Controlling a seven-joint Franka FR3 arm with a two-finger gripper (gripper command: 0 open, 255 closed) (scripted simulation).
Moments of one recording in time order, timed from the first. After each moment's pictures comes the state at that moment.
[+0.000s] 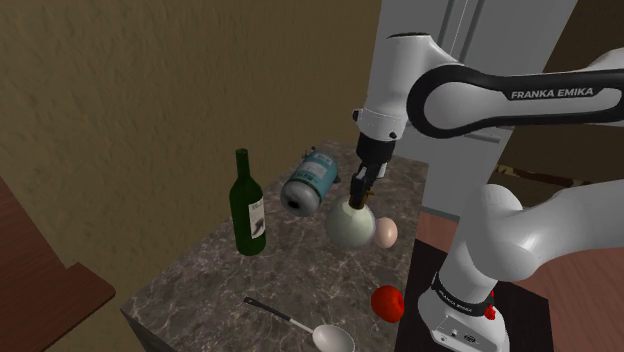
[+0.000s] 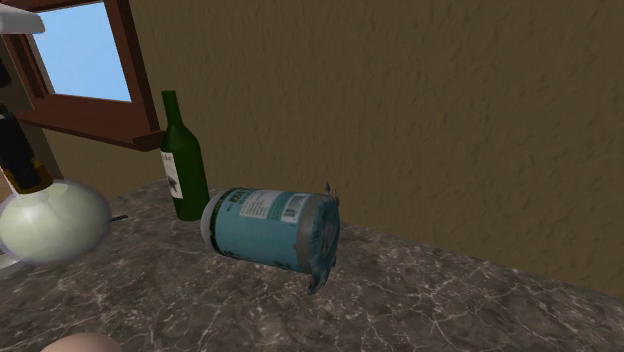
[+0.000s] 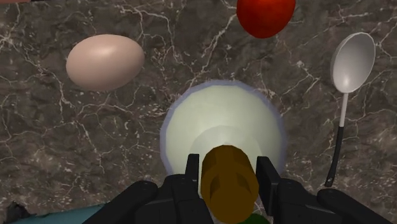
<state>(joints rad) 0.16 -0.97 0.13 -2.71 0.14 1.82 0.12</state>
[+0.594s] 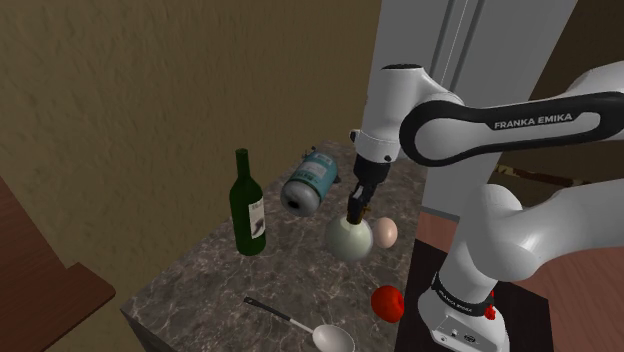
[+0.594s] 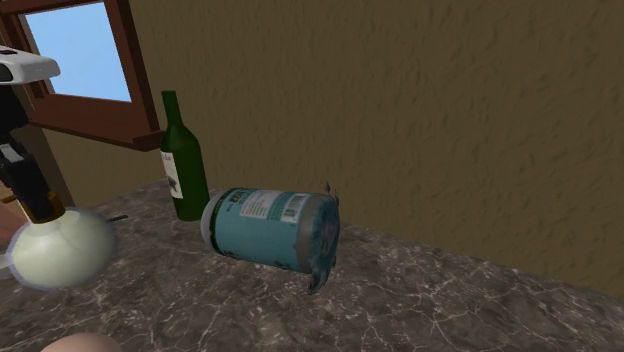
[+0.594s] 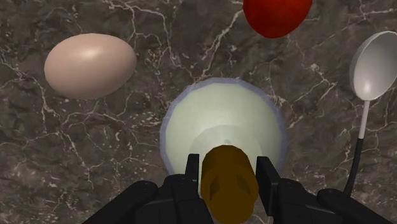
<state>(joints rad) 0.17 -0.97 0.14 -2.83 0.16 1.94 0.11</state>
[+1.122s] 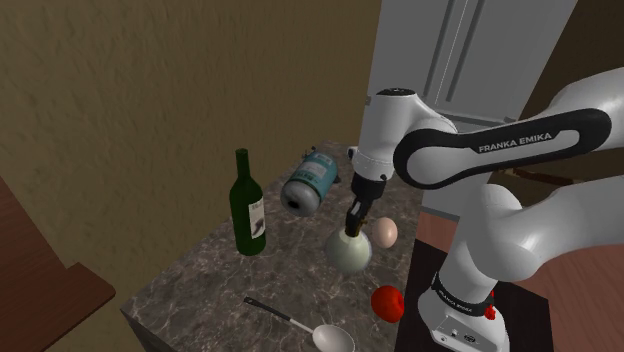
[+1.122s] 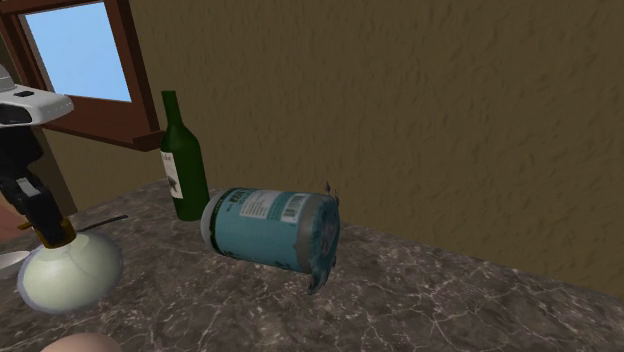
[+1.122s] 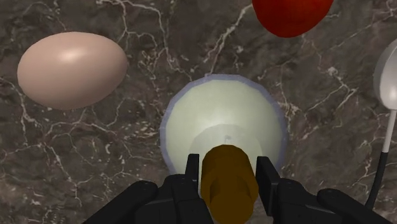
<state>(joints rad) 0.17 -0.94 0.15 -2.93 0.18 2.07 0.11</state>
